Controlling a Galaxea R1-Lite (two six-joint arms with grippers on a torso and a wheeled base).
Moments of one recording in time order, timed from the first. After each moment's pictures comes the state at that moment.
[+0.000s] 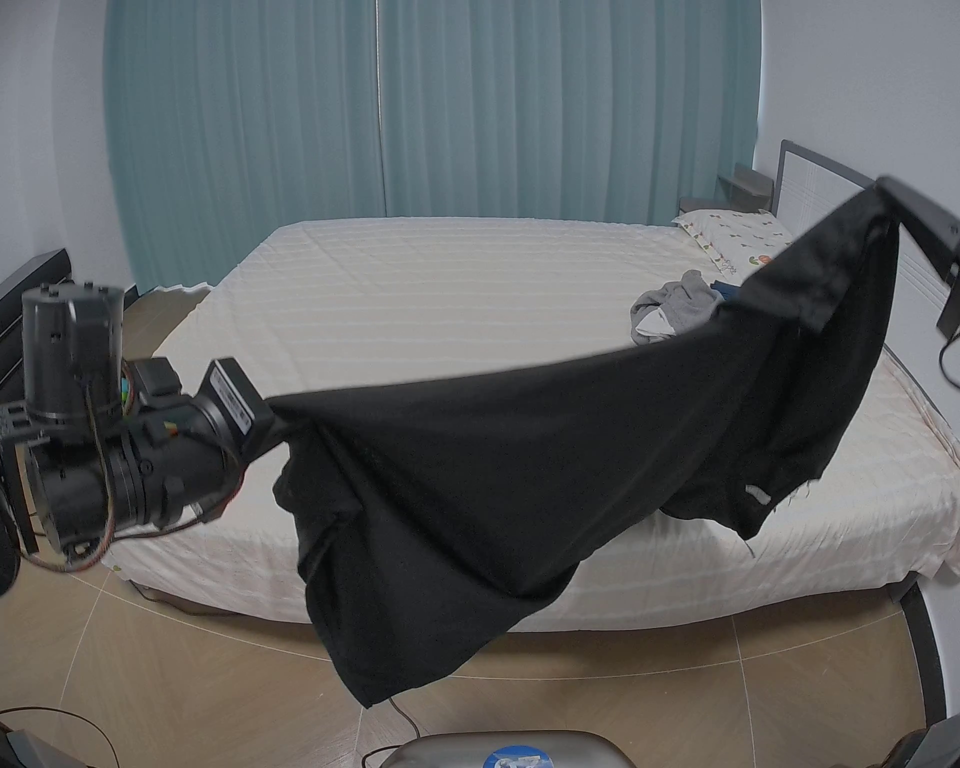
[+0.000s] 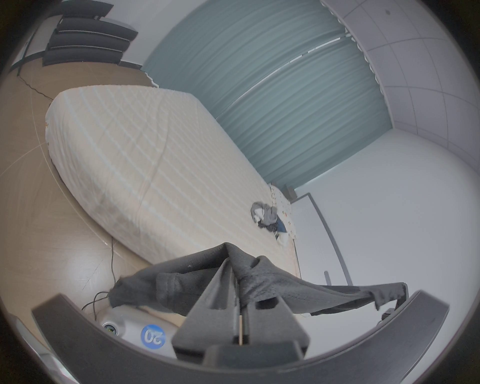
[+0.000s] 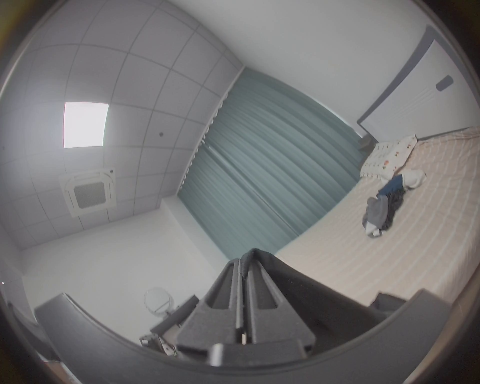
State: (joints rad) left arm -0.52 1.38 -0.79 -0.25 0.06 -1.00; right arm 0.46 1.13 -0.78 -0.72 -0.05 0.72
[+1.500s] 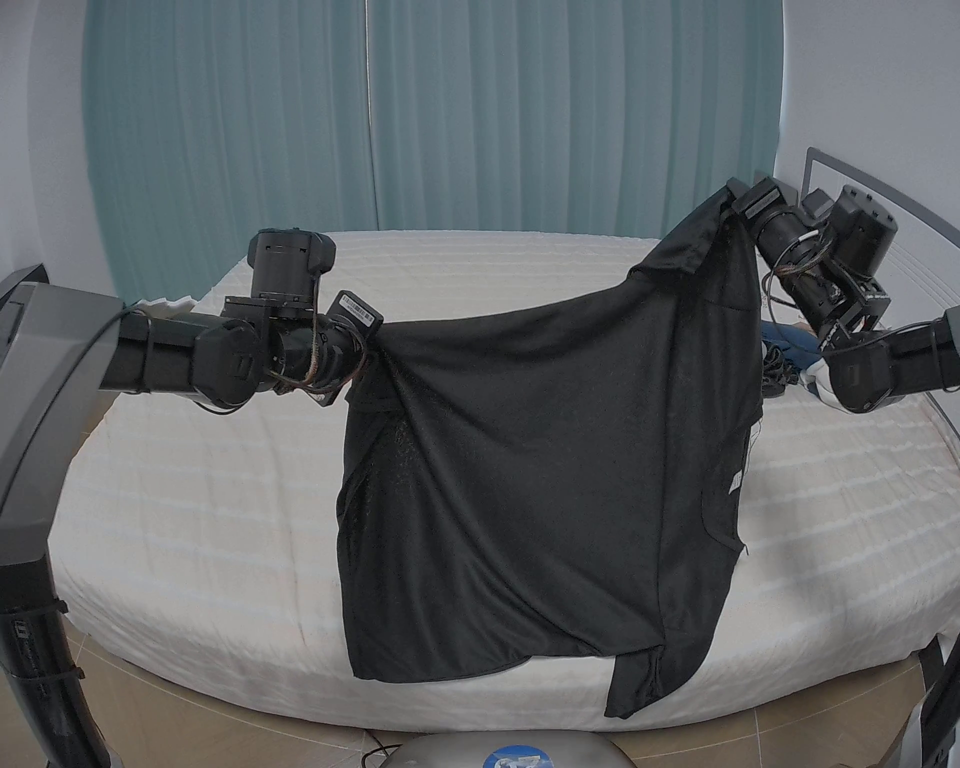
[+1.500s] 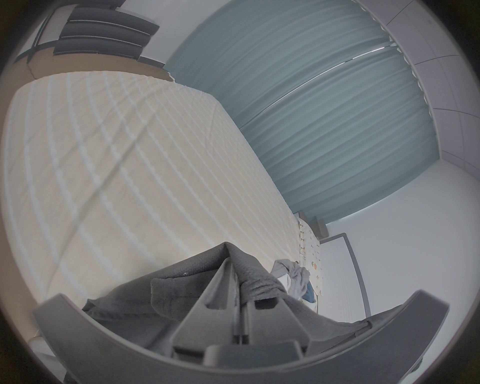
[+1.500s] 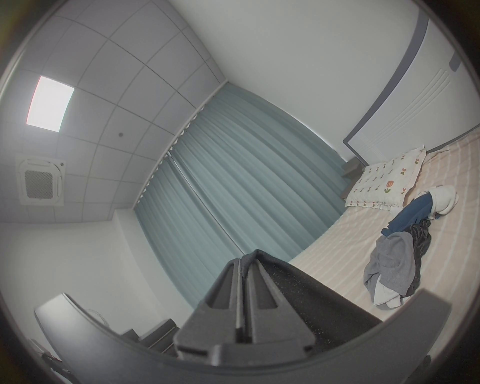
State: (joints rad) left arm -0.33 2.11 -1.57 -0.13 0.06 -1.07; right arm 0.21 2.00 -1.36 -1.04 -0.08 0.70
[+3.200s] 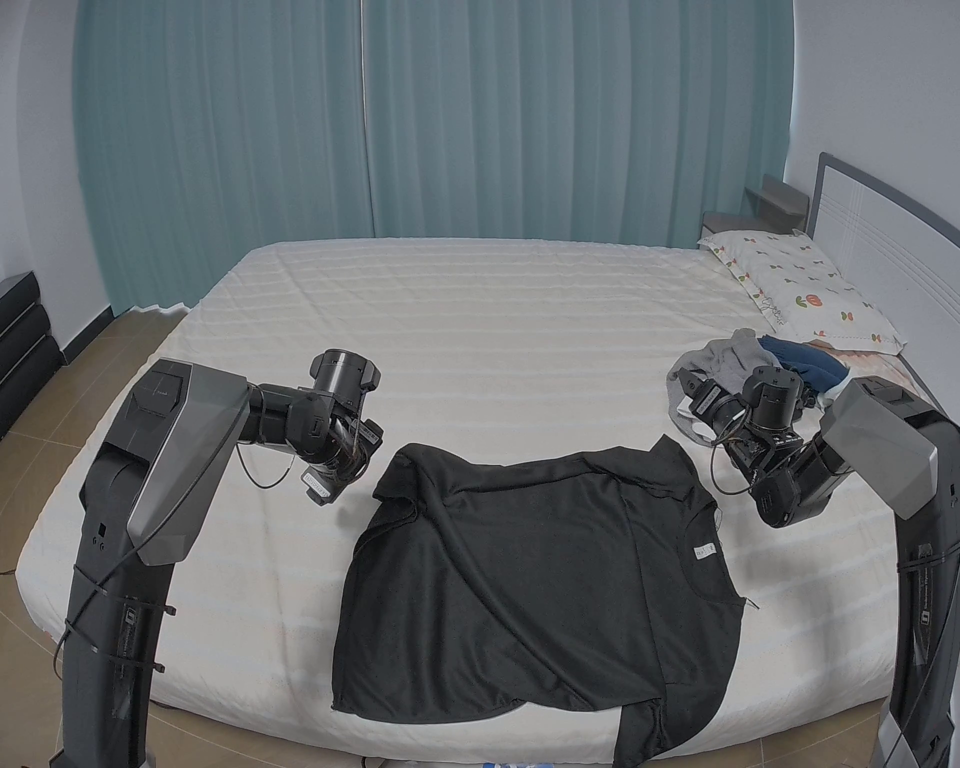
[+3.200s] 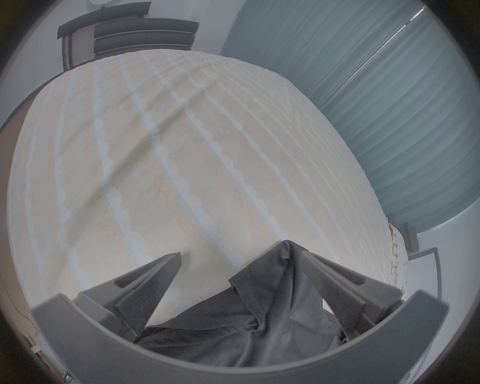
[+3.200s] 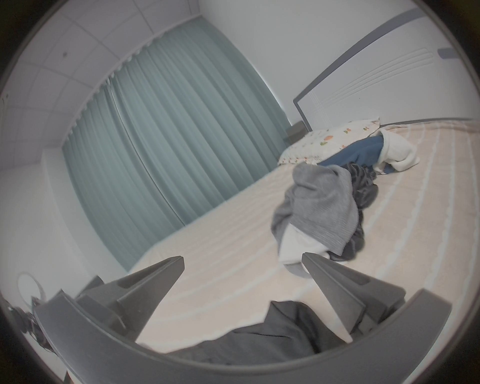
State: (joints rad) left arm -0.27 2.55 -1.90 0.24 0.23 -1.12; right arm 0.13 2.45 -1.24 -1.14 -0.17 0.57
